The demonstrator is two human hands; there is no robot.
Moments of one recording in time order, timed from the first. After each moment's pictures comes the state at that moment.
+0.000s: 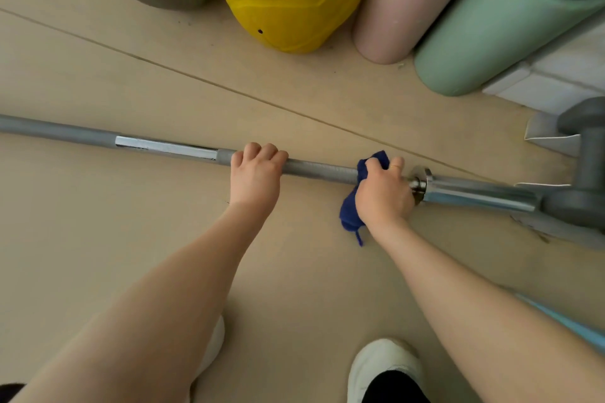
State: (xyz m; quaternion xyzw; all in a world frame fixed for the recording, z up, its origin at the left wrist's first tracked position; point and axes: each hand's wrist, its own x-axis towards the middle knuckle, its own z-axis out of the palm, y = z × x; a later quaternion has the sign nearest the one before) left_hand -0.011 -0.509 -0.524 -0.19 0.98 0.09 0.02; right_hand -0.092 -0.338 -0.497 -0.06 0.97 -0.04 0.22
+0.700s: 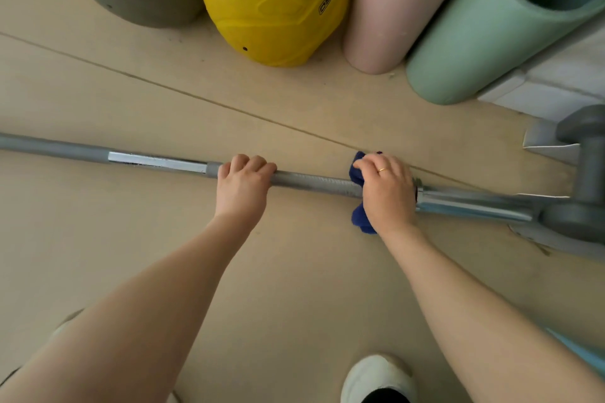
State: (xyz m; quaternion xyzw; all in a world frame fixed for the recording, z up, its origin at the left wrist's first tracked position) left_hand -0.018 -0.513 -0.519 -0.18 0.98 0.08 0.03; right_hand -0.126 -0.311 -0.522 -0.30 0.95 -0.13 -0.01
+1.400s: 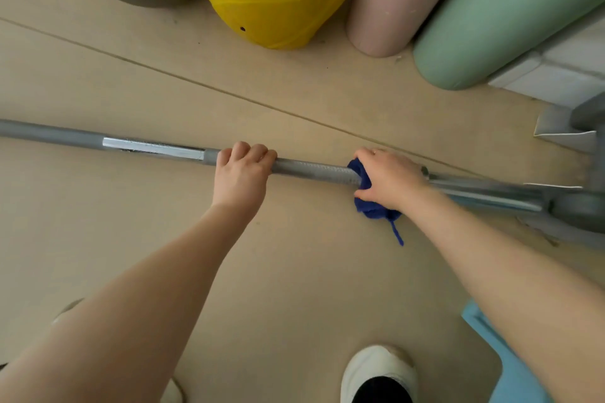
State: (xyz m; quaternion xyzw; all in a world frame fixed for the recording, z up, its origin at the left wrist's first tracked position) left_hand -0.016 -0.517 -0.526 -0.12 0.99 0.03 -0.02; right_hand -0.154 -0.315 -0.501 -0.35 0.89 0.02 0.31
